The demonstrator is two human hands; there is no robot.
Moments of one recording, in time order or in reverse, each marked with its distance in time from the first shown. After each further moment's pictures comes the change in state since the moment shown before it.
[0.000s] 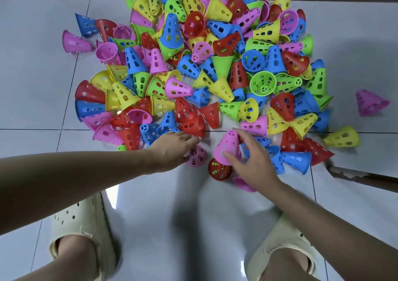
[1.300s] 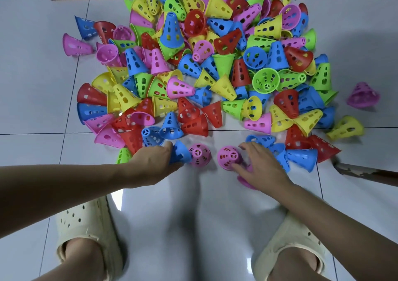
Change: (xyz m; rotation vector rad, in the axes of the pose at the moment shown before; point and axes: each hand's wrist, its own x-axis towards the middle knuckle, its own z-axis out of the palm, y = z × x) left_hand -0.047 -0.009 0.002 -0.138 -0.115 -0.392; right_hand -0.004 0.029 0.001 -0.409 -0.174 -0.064
